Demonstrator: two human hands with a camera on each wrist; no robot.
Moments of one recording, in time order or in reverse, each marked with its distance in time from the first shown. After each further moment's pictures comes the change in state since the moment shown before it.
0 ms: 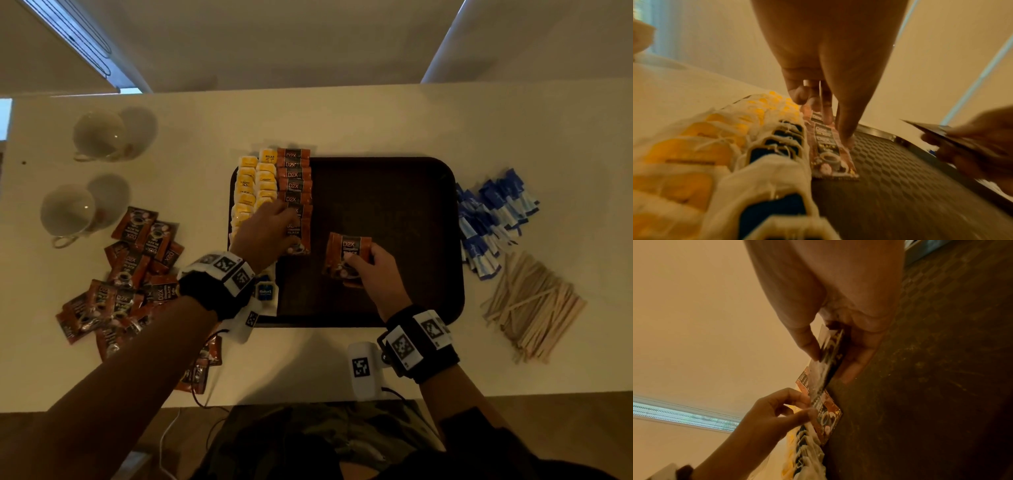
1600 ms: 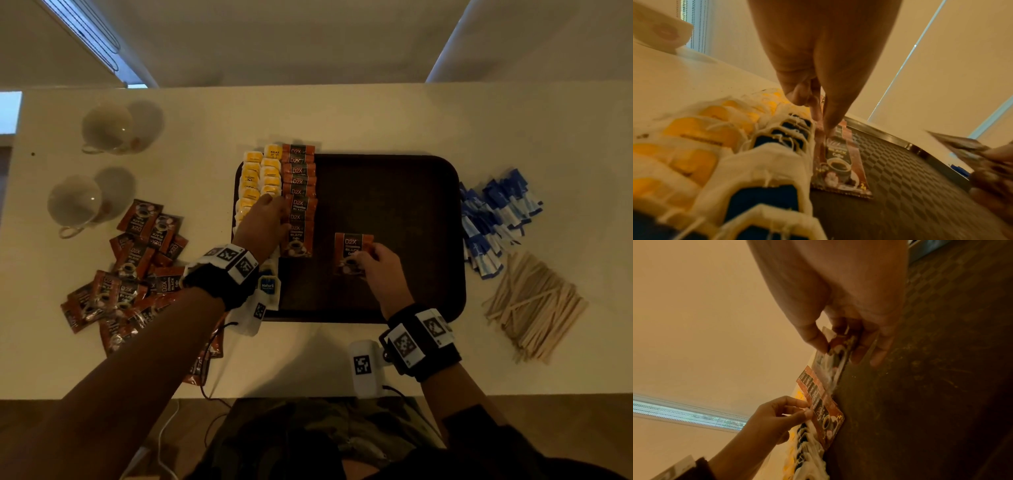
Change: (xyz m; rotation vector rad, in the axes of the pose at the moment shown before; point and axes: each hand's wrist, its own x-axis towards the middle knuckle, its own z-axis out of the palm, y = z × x) left_hand 0.001 -0.006 0.004 -0.215 0.081 -0.185; right_hand 0.006 0.010 -0.001 -0.049 0.064 0.037
